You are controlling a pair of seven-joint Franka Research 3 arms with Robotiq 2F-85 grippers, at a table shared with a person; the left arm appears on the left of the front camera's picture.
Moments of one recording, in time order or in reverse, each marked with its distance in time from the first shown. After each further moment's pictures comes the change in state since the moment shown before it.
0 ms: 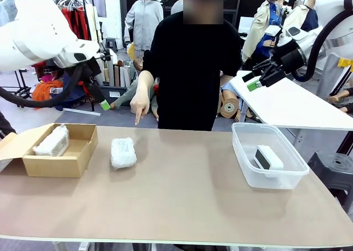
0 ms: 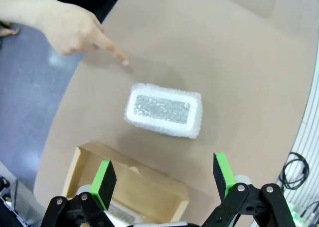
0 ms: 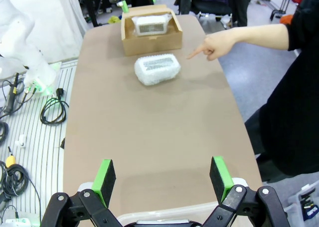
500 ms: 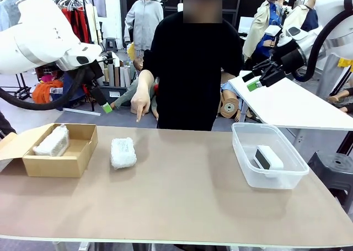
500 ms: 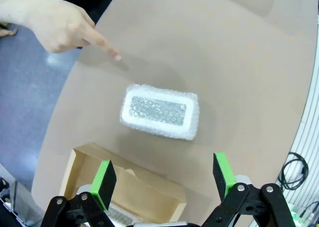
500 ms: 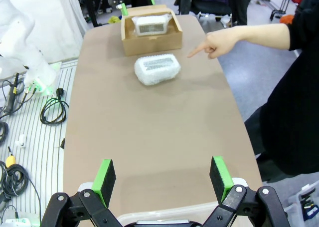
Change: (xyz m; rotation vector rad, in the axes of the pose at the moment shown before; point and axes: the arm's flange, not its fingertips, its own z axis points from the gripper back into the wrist) left arm 0.000 -0.002 -0.002 -0.005 0.002 -0.005; right arm 0.000 0.000 0.000 0.000 0.000 0.000
